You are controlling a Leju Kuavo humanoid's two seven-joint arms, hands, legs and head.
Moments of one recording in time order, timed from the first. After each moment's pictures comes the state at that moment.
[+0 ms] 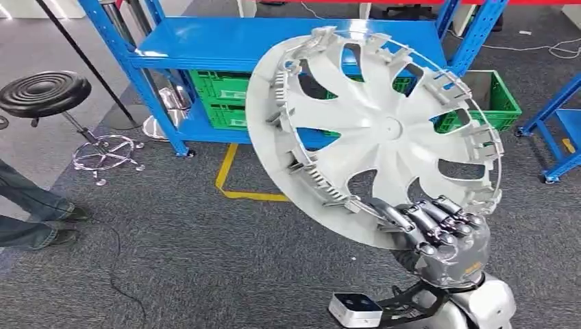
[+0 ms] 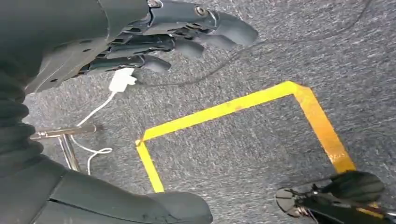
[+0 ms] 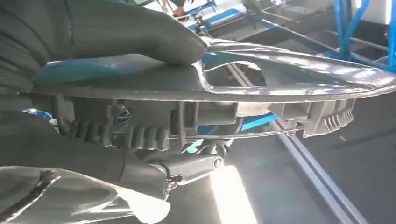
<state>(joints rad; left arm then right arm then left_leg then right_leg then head) 0.00 0.21 0.69 -0.21 -0.98 -0.14 -0.42 0.09 0.11 0.26 -1.99 1.20 -0.69 -0.70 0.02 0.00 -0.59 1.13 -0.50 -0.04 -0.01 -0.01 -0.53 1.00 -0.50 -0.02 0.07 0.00</state>
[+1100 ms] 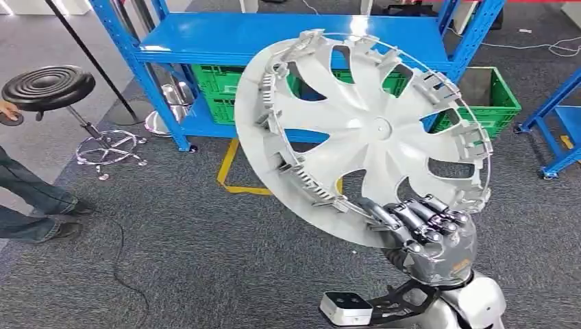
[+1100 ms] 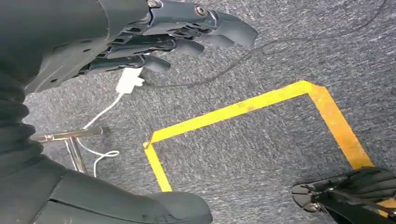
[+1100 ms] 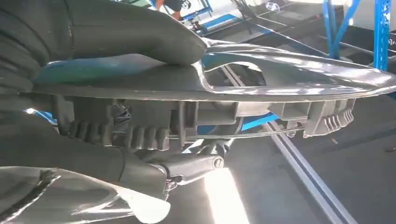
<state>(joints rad) -0.01 0.22 0.70 -0.21 -1.02 -0.14 -0.43 0.08 0.12 0.27 -1.96 1.22 -0.69 -0.70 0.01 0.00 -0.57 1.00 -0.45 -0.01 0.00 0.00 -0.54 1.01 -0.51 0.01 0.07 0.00</state>
